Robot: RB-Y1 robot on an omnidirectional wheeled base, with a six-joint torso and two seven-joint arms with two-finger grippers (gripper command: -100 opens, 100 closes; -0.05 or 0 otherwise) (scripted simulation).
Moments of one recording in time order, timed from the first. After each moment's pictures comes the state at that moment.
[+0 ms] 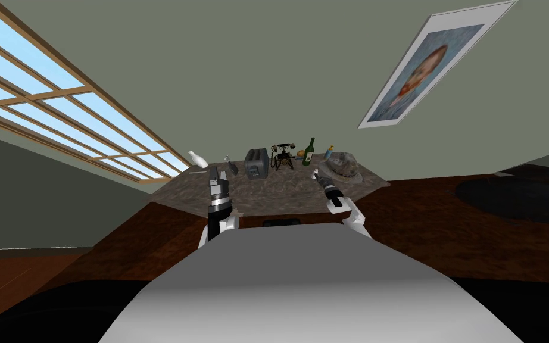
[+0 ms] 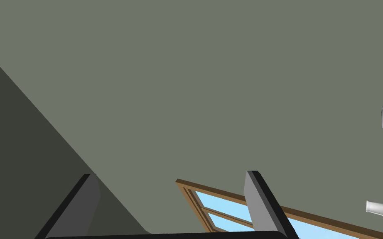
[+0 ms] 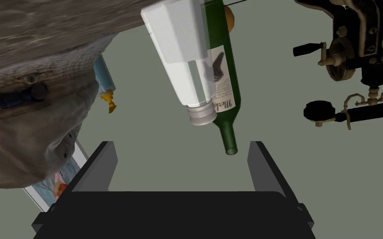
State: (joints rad) left arm 0.52 0.00 0.04 -2.22 -0.04 -0.47 -0.16; right arm 0.17 -0.30 -0.14 -1.54 0.52 -0.10 0.47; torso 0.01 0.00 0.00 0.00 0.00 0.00
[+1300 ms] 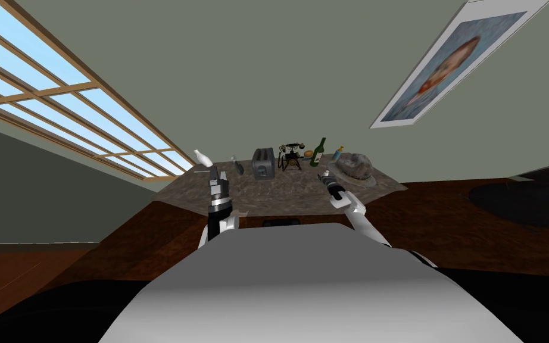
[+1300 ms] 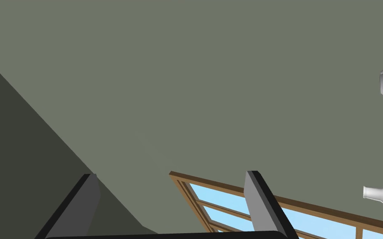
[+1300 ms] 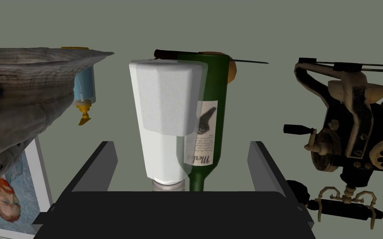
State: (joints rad) left arm 0.52 0.00 0.04 -2.22 -0.04 -0.47 -0.16; right arm 0.02 -0.42 -0.13 -1.30 0.59 -0.03 0.60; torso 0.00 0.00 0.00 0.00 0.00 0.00
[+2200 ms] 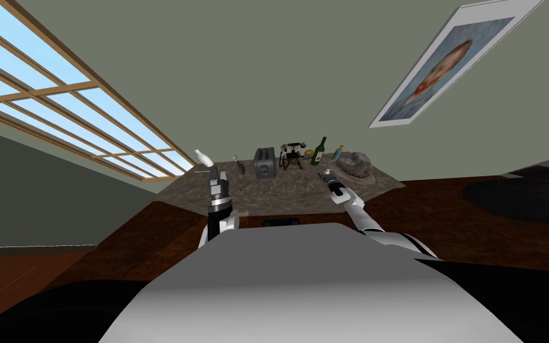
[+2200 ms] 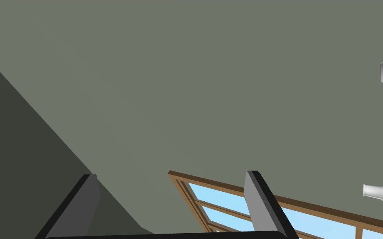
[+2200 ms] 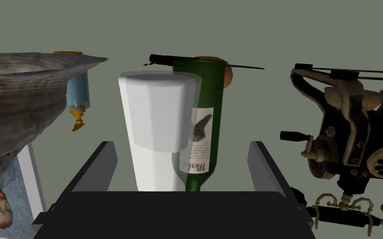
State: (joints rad) left arm 0.52 0.00 0.04 -2.22 -0.04 -0.47 -0.16; right arm -0.13 -0.47 -0.13 -1.05 0.50 -0.14 0.68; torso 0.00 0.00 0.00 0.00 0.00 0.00
